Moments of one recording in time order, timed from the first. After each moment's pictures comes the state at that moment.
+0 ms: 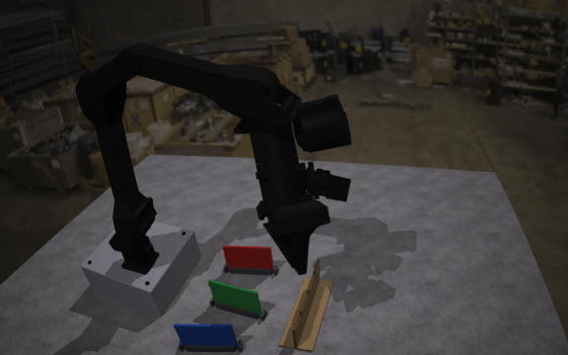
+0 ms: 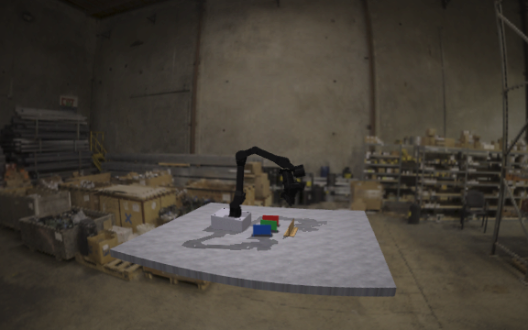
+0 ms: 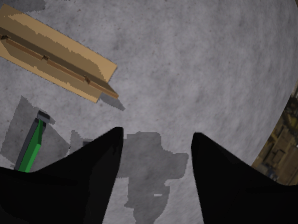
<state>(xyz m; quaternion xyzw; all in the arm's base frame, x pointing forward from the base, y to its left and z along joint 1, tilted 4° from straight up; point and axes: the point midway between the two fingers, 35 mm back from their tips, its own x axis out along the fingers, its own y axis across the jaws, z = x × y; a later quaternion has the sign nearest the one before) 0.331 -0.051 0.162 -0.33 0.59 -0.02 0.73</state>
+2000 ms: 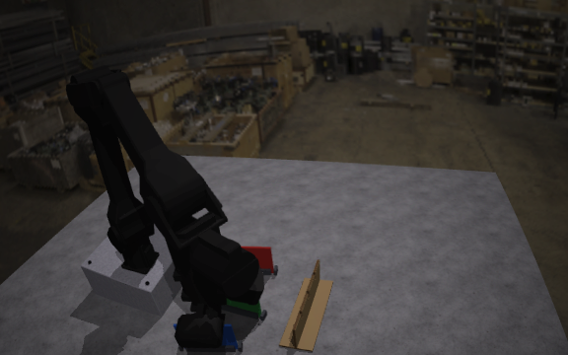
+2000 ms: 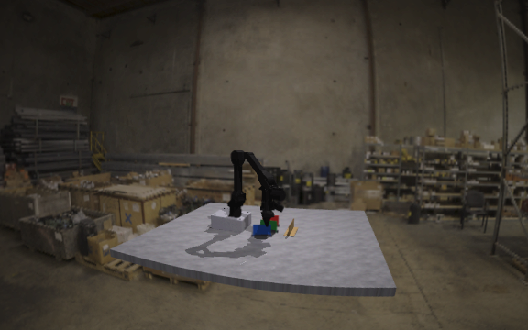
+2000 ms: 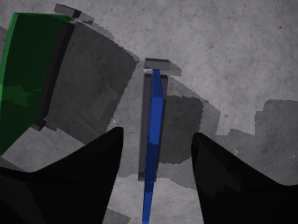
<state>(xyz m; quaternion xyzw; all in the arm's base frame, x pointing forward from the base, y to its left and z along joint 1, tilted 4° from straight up) 0.215 -0.115 0.042 -0.11 0.67 0.07 0.73</state>
